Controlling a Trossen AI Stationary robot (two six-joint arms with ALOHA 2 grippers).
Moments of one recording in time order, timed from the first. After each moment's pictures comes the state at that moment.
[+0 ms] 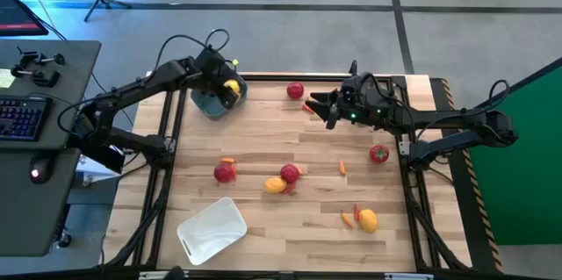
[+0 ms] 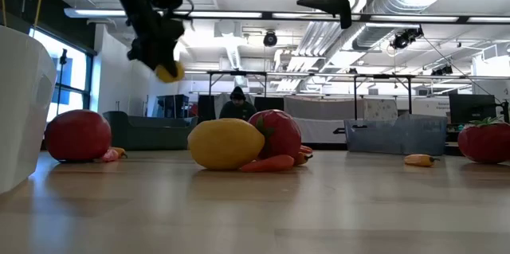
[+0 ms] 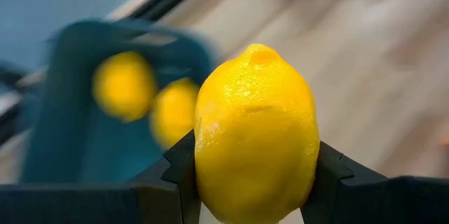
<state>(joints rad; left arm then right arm) 0.72 1.32 1.10 -0.81 0.02 -0.10 -0.17 1.15 0.78 0.36 0.15 0.58</state>
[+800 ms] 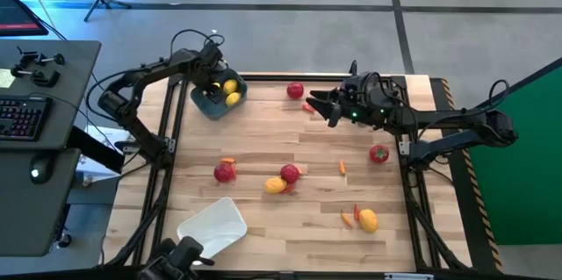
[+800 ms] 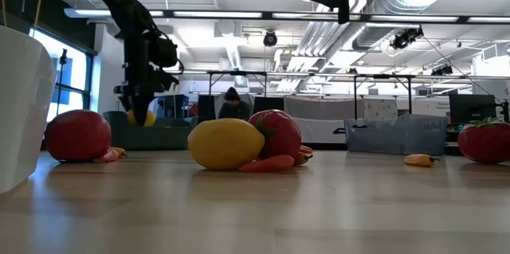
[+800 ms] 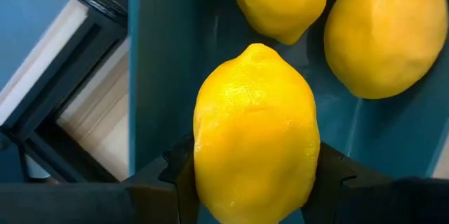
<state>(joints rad) 0.99 1.64 1.10 -0.87 -0.09 0.22 -0.16 1.15 0.78 0.42 0.15 0.62</state>
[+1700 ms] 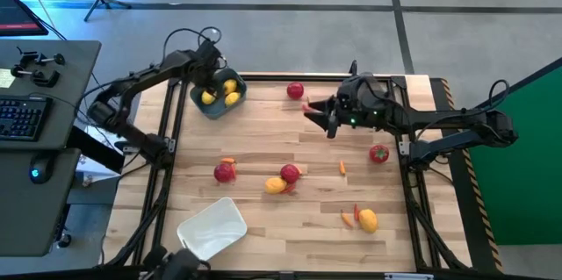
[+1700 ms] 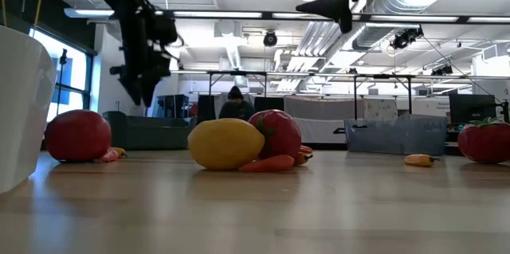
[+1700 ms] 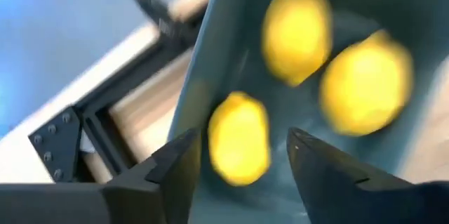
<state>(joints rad) 0.93 1.48 1.07 -0.82 -0.22 0.01 -0.16 1.15 0.78 0.25 0.04 0.52</state>
